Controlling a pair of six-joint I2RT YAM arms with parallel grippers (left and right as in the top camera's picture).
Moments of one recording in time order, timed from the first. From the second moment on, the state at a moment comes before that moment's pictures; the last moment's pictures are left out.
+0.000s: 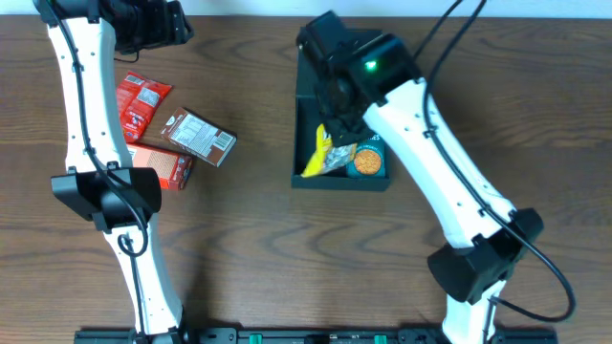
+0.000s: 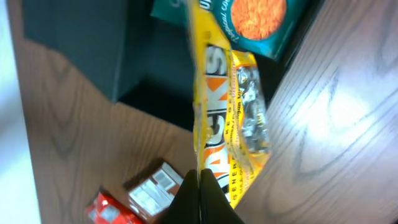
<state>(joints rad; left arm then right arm) 0.12 2.33 2.71 -1.47 0.36 -0.01 0.61 2.00 2.17 -1.48 0.11 1.94</state>
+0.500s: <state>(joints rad) 0.12 2.33 2.71 -1.48 0.36 -0.01 0.62 2.05 2.03 -1.33 0.11 2.03</state>
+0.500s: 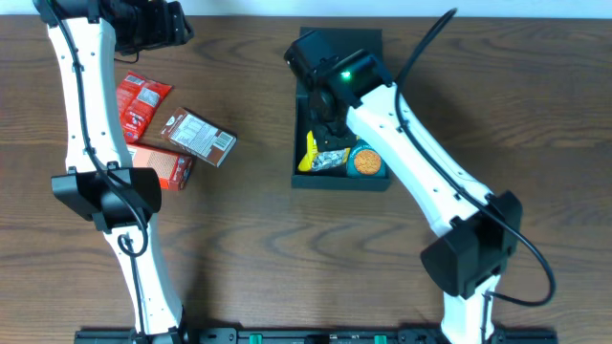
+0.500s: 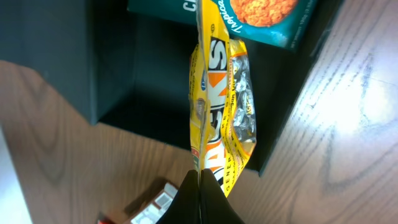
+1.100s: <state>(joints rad) 0.12 2.33 2.71 -1.49 0.36 -0.01 0.59 2.16 2.02 -0.97 0.19 1.45</state>
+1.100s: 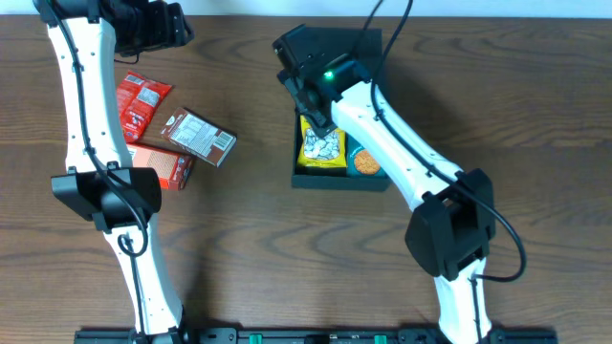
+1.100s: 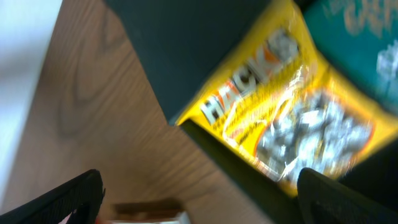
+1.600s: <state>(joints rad) 0.15 2.33 2.71 -1.47 0.33 -0.01 0.54 2.15 2.03 -0.95 0.09 0.70</state>
